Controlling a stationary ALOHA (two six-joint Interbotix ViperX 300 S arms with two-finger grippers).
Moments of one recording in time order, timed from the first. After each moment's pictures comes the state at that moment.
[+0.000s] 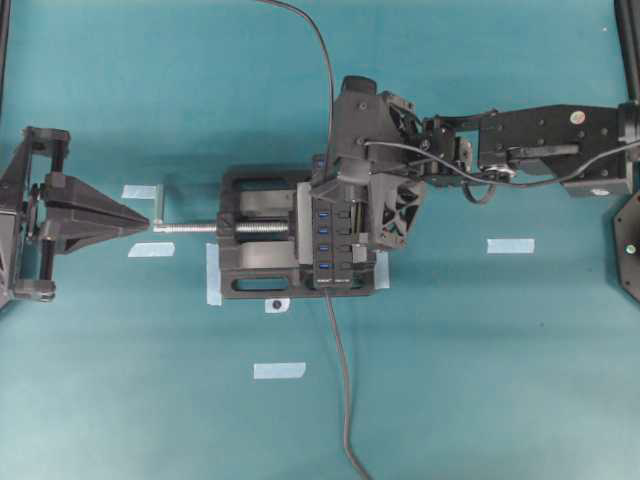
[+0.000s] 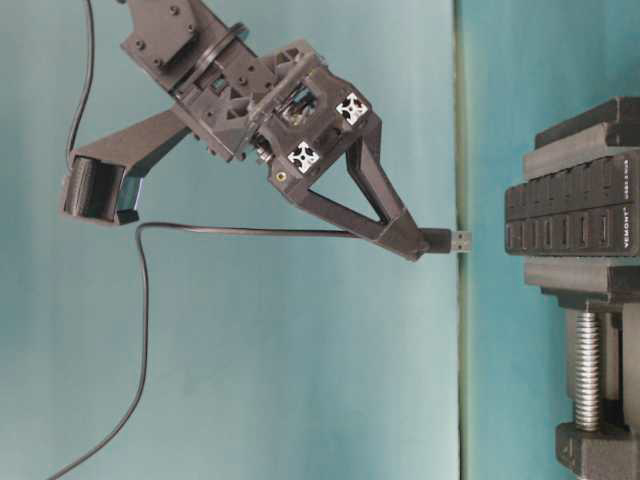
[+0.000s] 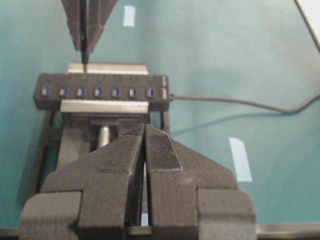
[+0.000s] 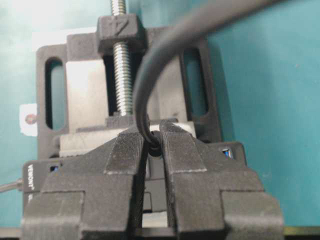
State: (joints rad) left arm -0.02 -0.86 1.15 0.01 0.00 -0.06; right arm -0.11 -0.02 0.52 -0.01 0.23 -0.01
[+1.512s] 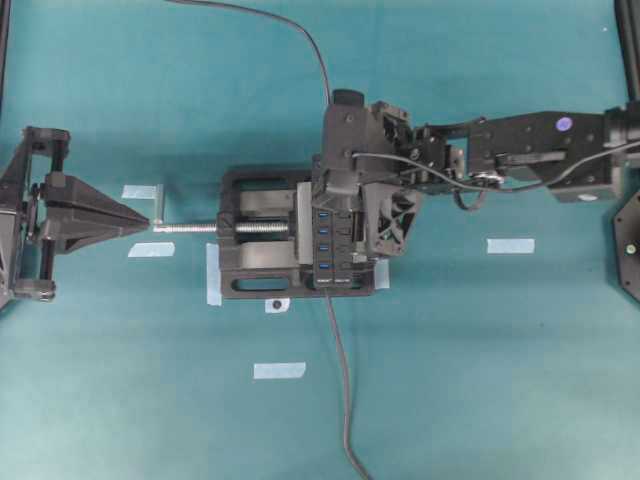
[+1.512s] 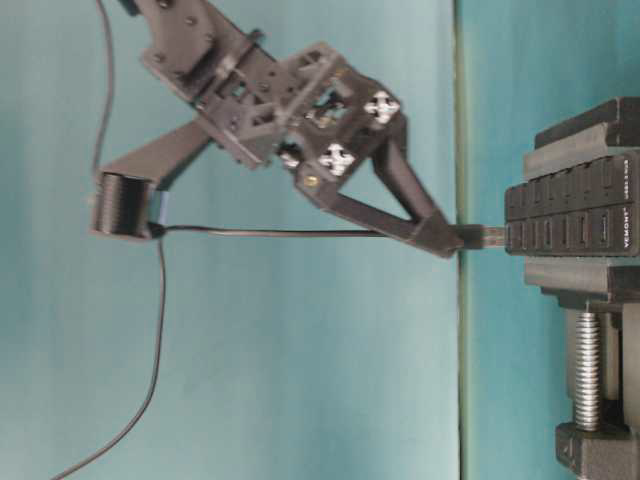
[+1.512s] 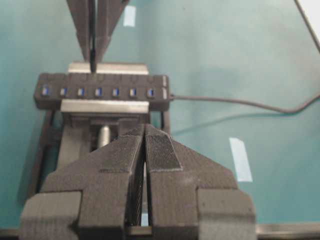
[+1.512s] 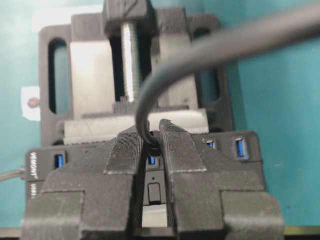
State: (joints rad) left arm -0.02 -0.86 1.15 0.01 0.00 -0.06; right arm -0.10 0.03 0.52 -0.01 0.25 -0.01
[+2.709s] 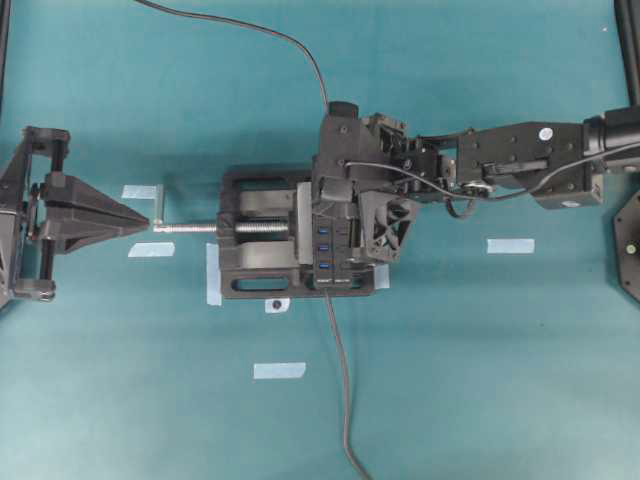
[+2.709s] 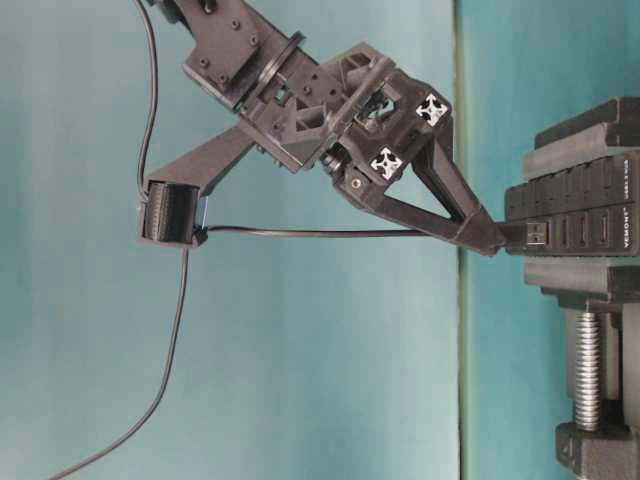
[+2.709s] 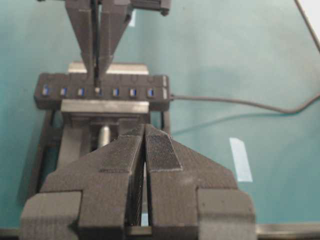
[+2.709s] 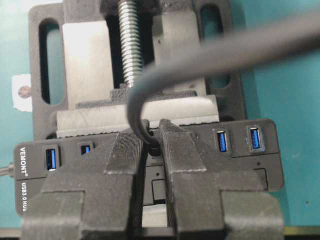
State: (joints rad) left arm -0.02 -0.86 1.15 0.01 0.00 -0.06; right arm -0.09 0.07 0.53 -0.01 0.21 0.01
